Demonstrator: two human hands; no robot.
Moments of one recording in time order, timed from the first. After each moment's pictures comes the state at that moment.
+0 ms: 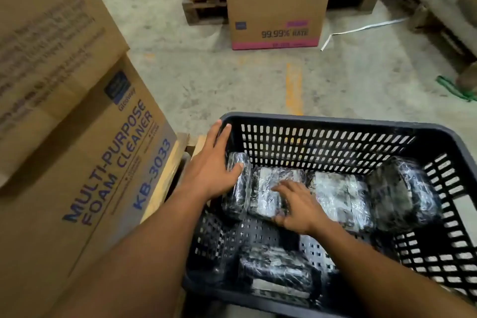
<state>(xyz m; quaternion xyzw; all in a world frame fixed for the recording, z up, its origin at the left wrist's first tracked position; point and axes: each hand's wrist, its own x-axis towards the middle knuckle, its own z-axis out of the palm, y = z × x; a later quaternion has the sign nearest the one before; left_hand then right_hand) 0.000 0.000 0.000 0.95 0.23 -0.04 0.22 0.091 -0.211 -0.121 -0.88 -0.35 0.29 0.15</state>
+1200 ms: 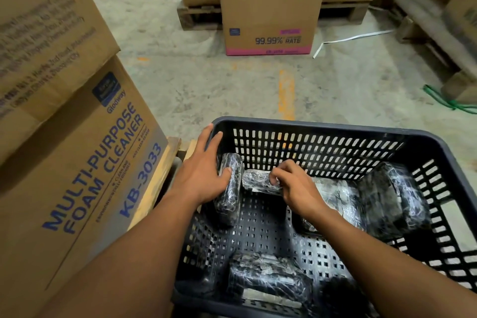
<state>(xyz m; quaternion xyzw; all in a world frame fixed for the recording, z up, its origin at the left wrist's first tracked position) 0.008 0.010 -0.016 0.94 0.23 -0.02 0.23 0.128 -0.204 -0.100 -0.86 -0.31 0.18 0.36</state>
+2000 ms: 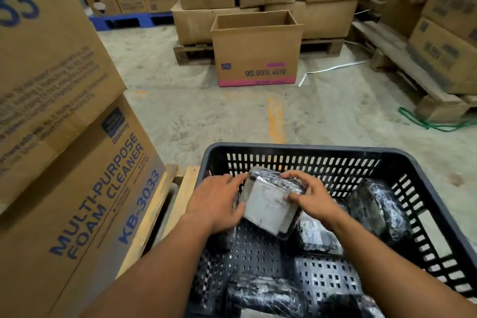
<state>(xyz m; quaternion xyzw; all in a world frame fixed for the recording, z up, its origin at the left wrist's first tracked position) 0.013 -0.023 -0.008 1.00 0.06 -0.03 0.05 0.148 -0.235 -0.053 -0.73 -0.13 0.31 0.59</state>
